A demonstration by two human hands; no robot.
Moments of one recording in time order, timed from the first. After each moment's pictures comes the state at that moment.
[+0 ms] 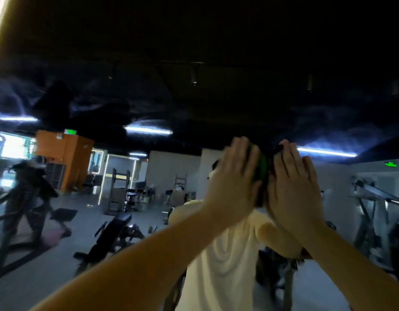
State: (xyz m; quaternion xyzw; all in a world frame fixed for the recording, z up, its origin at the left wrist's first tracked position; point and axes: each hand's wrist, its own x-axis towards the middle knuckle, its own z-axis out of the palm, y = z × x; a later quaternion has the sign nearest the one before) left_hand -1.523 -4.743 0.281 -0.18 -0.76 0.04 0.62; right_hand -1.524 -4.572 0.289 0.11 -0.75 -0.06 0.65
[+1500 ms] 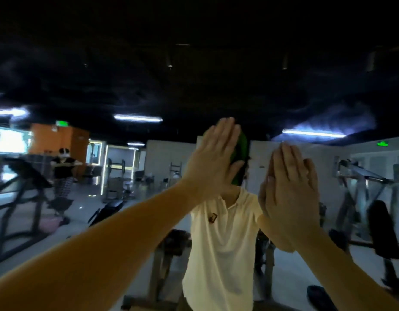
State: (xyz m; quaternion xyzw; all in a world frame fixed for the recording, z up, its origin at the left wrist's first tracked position) left_hand -1.521 -4.561 0.286 -0.16 -0.78 0.10 0.60; right_hand -1.512 -4.350 0.234 0.10 -0.77 -0.02 0.63
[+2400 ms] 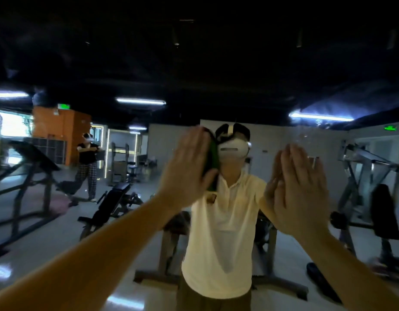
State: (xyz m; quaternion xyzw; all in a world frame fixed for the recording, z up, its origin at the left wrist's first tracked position) left_hand -1.516 -4.669 0.208 -0.13 -0.81 0.02 0.57; right_hand -1.507 -4.390 0.187 0.15 -0.75 0.00 0.64
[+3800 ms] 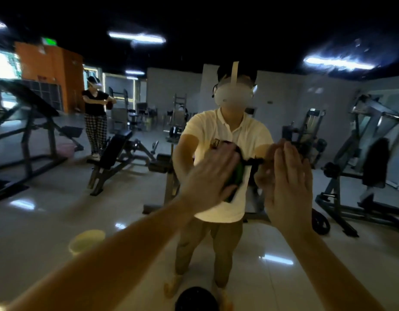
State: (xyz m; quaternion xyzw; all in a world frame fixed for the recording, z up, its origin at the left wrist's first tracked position) left_hand -1.509 -4.639 0.040 -0.21 -0.83 0.10 0.51; right_hand -1.474 -4.413 0.054 0.16 -0.82 0.04 0.55
